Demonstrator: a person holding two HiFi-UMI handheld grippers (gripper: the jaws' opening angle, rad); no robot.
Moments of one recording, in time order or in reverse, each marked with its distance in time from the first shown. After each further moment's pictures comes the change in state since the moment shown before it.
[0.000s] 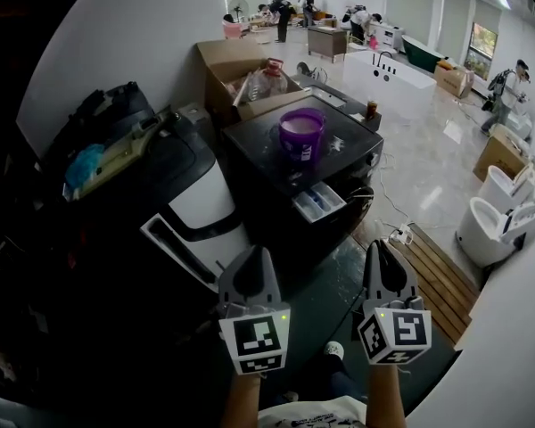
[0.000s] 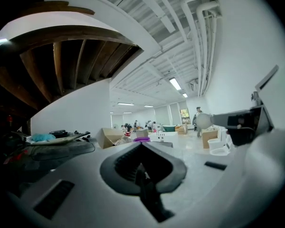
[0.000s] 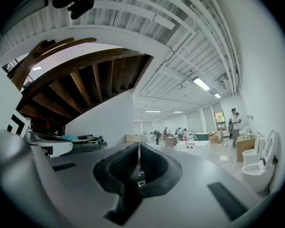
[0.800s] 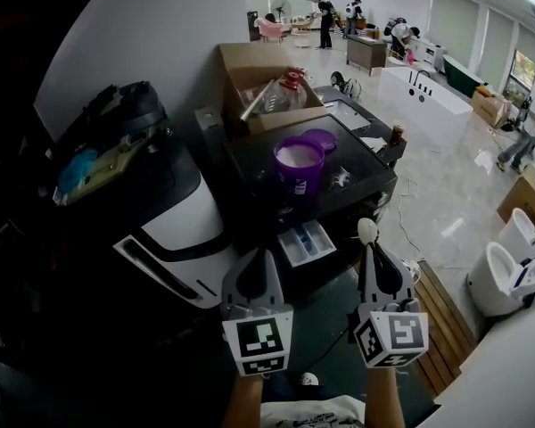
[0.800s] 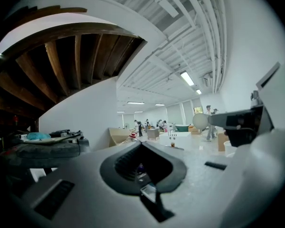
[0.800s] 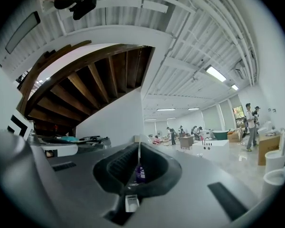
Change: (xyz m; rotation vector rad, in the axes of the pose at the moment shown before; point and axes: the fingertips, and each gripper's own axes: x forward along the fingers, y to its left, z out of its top) left arm 0.157 -0.066 0.027 -0.022 0.022 0.171; right arm 0.155 -0.111 0.008 0.010 0.002 0.213
